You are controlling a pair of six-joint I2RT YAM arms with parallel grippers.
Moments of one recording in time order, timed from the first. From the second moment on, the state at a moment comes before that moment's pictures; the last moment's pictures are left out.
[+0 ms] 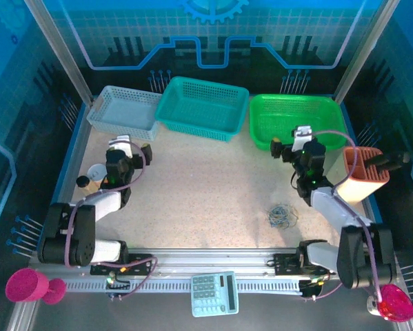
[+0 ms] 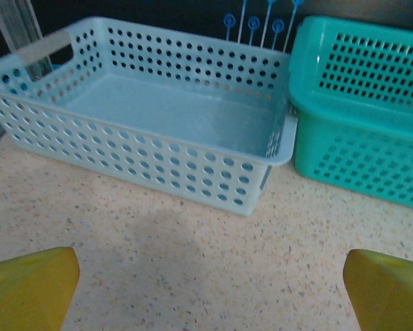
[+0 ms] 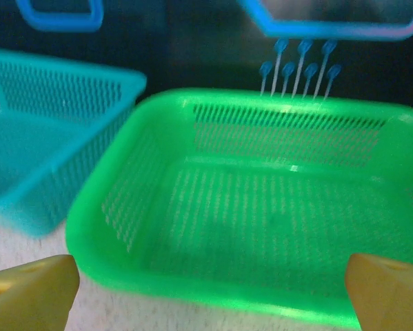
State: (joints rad) left arm 0.00 1.33 0.44 0.59 -0.12 -0.14; right arm 0.07 1.16 0.59 0.30 0.05 0.02
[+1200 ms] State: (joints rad) left arm -0.36 1.14 0.75 -0.11 0.06 -0.48; right arm 0.62 1.12 0.88 -1.12 0.50 1.07
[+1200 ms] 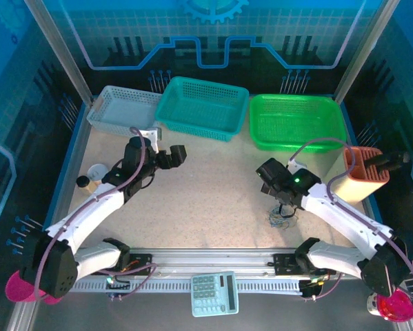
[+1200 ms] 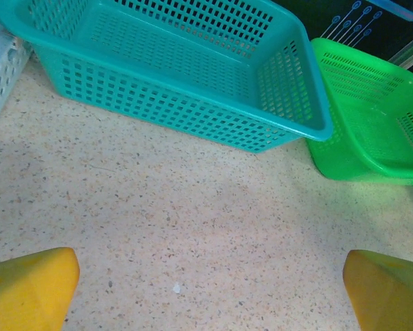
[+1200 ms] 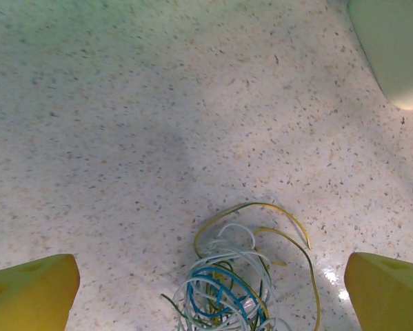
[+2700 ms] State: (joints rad) left arm -0.41 1.07 0.77 -0.11 -0.01 -0.58; right arm 0.64 1.61 1.12 -0.29 -0.21 0.91
